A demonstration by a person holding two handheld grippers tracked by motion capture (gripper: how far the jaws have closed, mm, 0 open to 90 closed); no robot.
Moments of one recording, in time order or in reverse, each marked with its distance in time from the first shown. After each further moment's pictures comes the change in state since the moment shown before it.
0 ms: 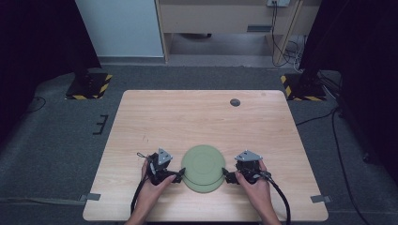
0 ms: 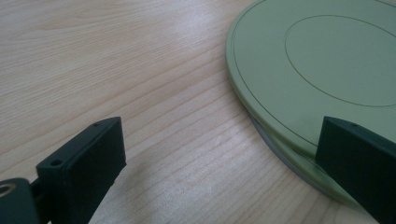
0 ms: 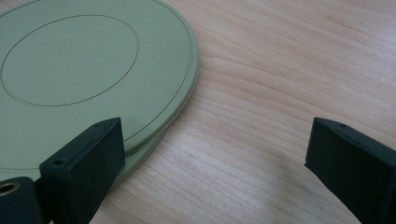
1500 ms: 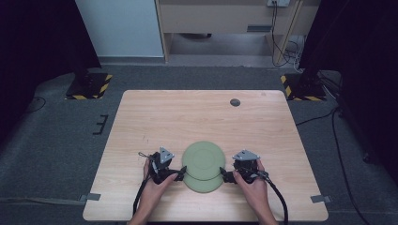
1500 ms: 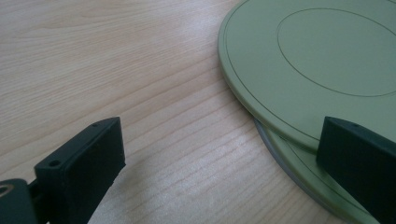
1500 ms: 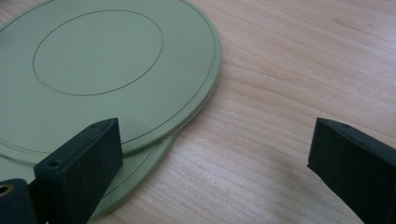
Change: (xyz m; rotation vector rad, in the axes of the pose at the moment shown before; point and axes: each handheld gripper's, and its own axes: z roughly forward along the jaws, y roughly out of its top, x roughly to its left) left arm -0.003 0.003 0.007 0.000 0.032 -0.019; right arm 0.005 0.003 0.005 -0.001 0.000 0.006
